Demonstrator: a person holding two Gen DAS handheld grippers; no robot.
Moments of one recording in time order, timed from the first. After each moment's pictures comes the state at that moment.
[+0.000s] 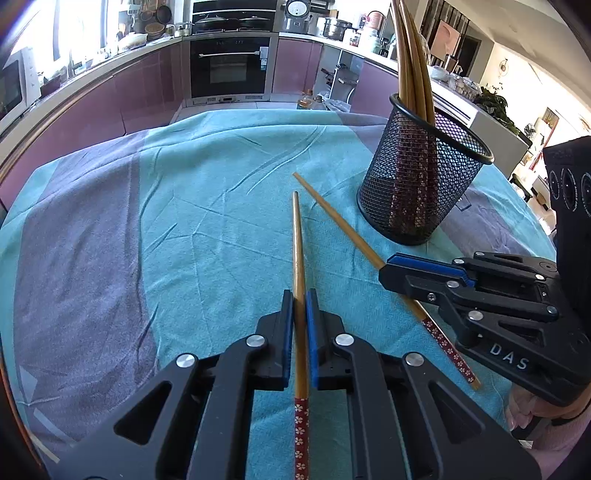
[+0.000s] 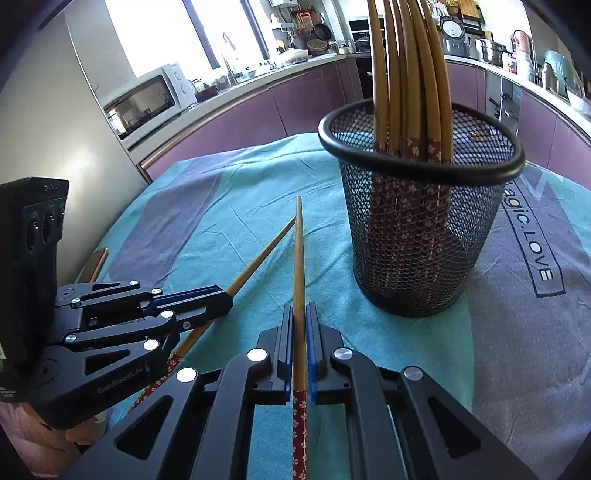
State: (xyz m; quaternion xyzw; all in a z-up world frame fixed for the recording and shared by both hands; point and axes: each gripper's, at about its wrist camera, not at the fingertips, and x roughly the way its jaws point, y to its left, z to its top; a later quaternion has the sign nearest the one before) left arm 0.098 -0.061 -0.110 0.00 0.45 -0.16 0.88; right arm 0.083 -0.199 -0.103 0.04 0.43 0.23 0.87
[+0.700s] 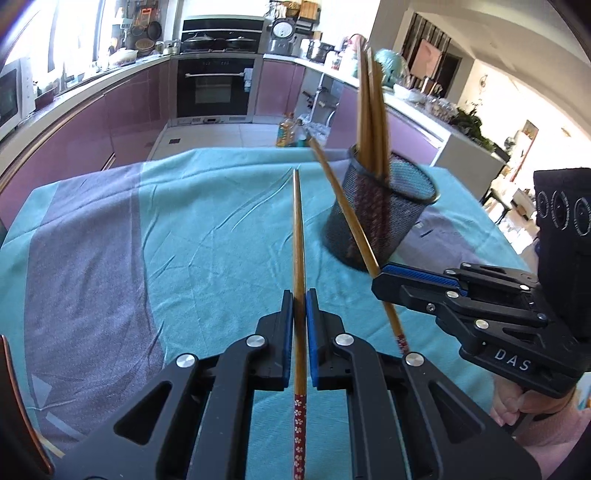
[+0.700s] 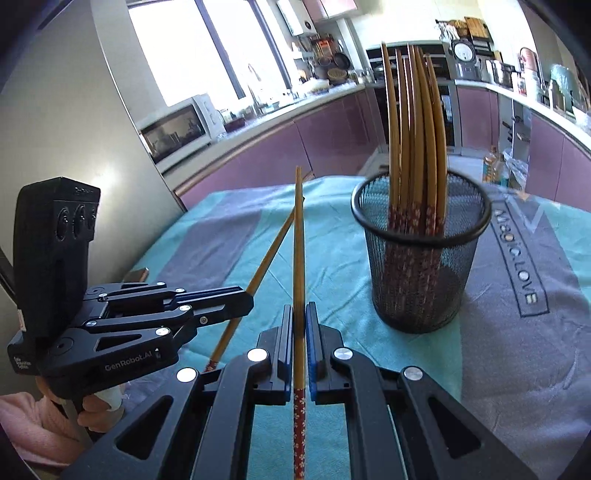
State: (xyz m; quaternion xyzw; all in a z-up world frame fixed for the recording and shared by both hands) left arm 0.072 -0.047 -0.063 -0.03 0.41 -0.20 0.89; right arm 0.050 -0.222 -0.060 0.07 0.36 0.27 0.89
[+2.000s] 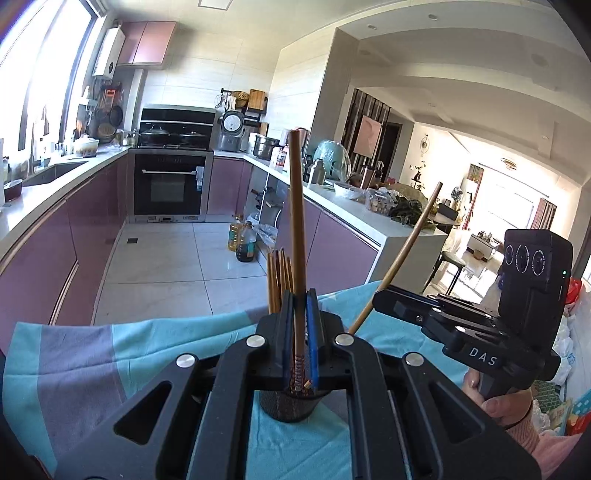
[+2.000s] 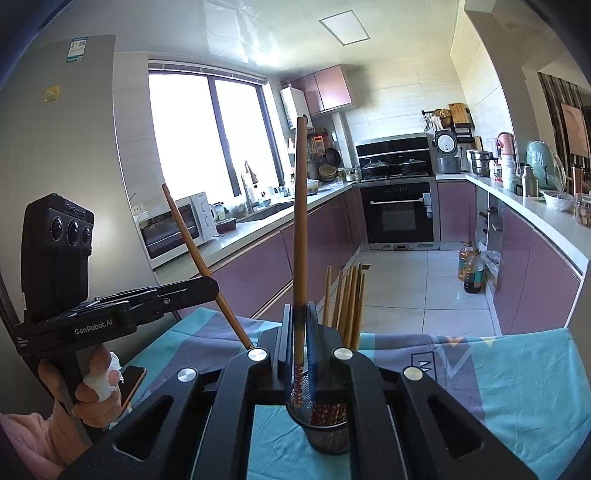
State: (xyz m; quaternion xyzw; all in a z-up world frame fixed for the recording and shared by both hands) left arm 0.088 -0.078 0.108 -0.05 0.22 -0.29 0.93; right arm 0.060 -0.294 0.063 0.07 0.19 0.24 0.95
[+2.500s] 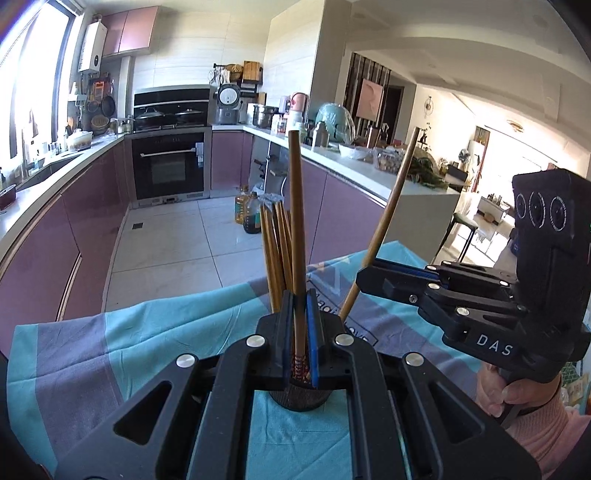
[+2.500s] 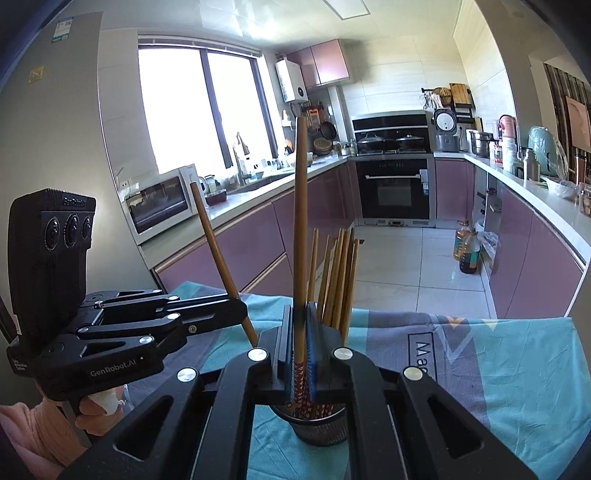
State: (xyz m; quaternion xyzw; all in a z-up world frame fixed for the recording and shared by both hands) left arm 0.094 -0.124 0.076 0.01 0.28 -0.28 0.92; right arm 0.092 -0.284 0.036 0.05 0.25 0.23 0.94
